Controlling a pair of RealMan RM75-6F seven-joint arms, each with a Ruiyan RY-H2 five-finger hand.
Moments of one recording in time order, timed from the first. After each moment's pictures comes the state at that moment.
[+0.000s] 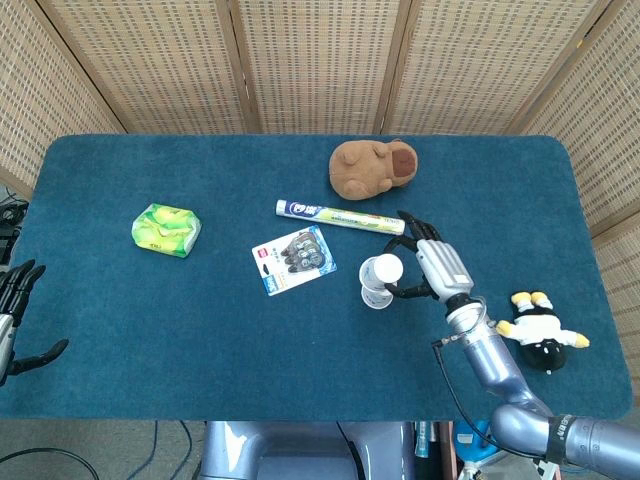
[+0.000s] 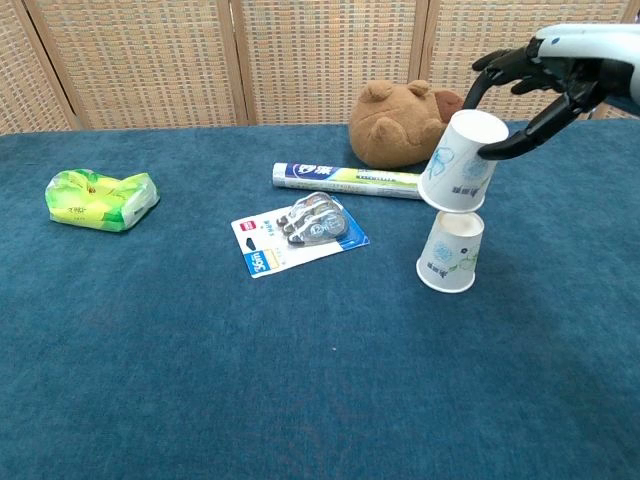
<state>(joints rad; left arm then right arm) -0.09 -0.97 -0.04 -1.77 1.52 1.48 -0.07 0.65 -1.25 0.33 -1.83 -0.94 0.99 -0.09</state>
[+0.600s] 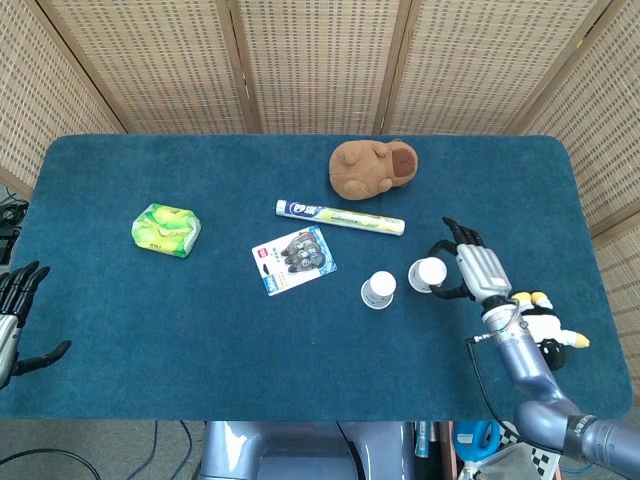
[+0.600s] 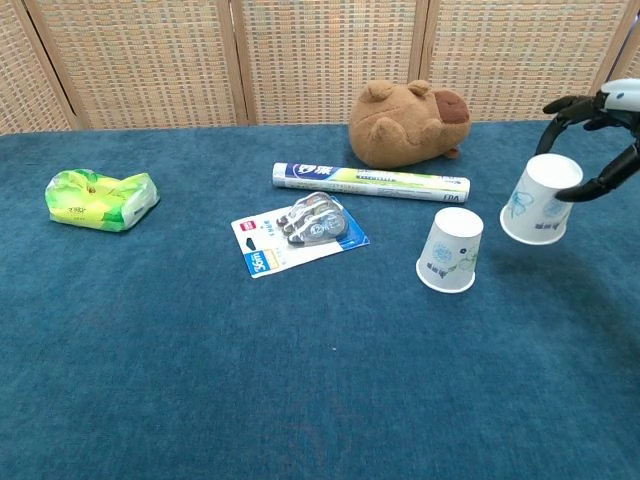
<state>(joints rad) -0.10 -0.98 -0.04 -1.77 1.51 1.47 -0.04 0.60 -1.28 0.24 -1.60 -0.98 0.95 -0.03</state>
